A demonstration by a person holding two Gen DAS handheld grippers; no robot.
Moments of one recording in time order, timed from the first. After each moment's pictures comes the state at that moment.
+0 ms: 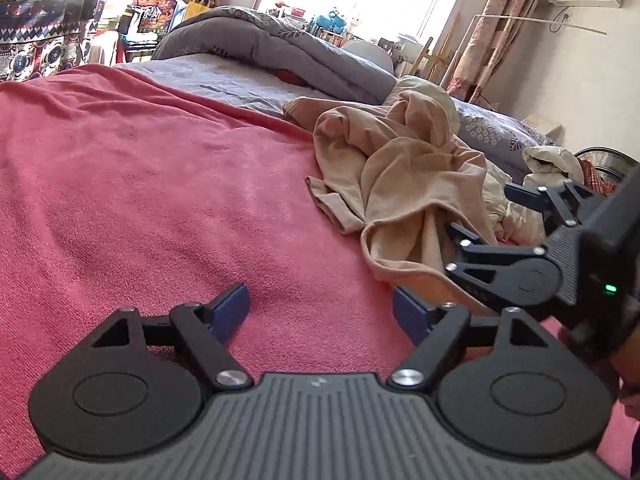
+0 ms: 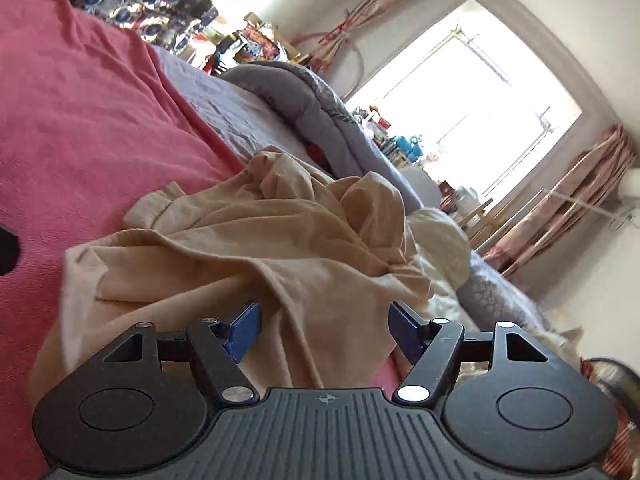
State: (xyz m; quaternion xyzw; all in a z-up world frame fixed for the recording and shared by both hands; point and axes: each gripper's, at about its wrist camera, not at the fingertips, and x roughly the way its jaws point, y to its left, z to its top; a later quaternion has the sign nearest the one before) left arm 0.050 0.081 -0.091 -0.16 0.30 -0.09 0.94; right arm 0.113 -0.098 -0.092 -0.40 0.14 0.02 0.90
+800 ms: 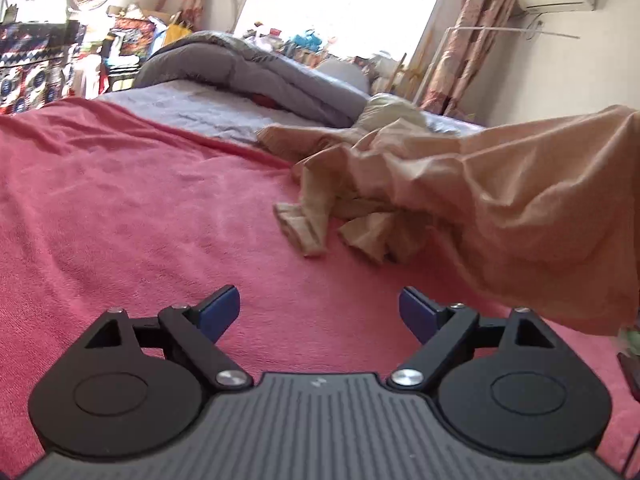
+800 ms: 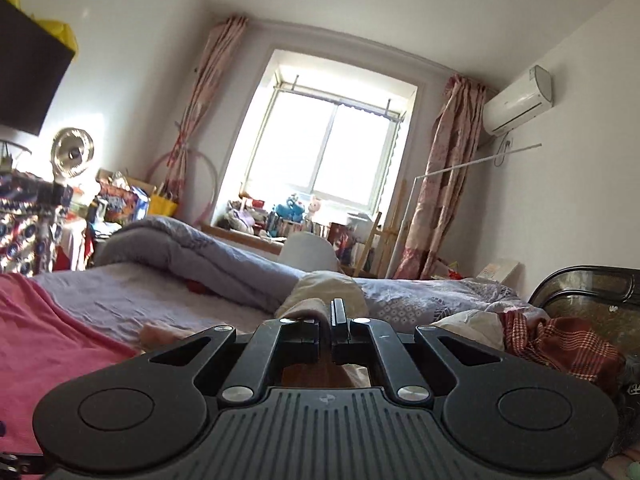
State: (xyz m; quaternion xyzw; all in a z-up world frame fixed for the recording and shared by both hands) left arm 0.013 0.072 -0.055 -0.16 0.25 -0.14 0.94; right arm -0.030 -0.208 0.100 -0.12 0.01 -0.04 0.99
